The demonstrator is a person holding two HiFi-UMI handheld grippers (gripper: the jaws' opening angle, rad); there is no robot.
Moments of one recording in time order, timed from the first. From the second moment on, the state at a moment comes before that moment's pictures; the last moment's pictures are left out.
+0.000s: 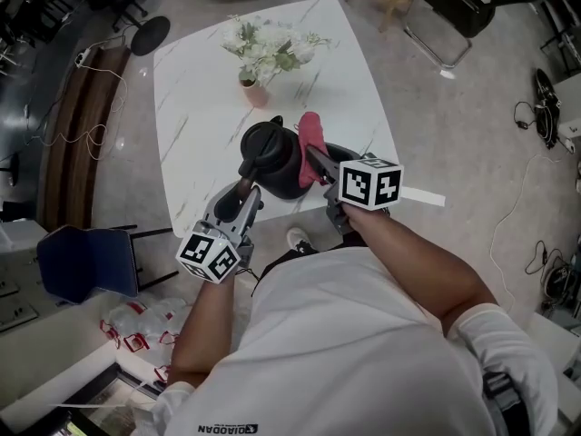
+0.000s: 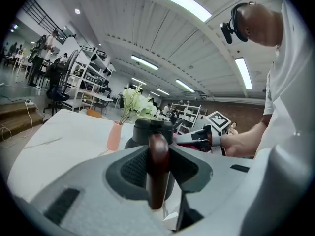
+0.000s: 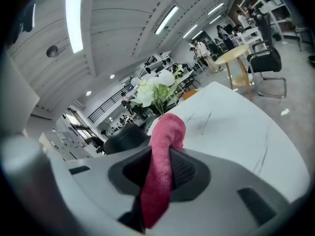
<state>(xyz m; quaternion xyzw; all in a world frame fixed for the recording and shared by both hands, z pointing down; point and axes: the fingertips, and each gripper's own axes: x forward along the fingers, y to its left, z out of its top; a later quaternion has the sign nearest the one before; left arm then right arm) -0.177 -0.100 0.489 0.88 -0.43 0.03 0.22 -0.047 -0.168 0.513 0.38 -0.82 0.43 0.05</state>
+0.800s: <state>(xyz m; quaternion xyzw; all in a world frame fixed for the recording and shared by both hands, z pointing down) -0.170 -0.084 0.503 0.91 -0.36 0.07 0.21 -0.028 -0.137 0.648 0.47 -0.73 0.47 0.14</state>
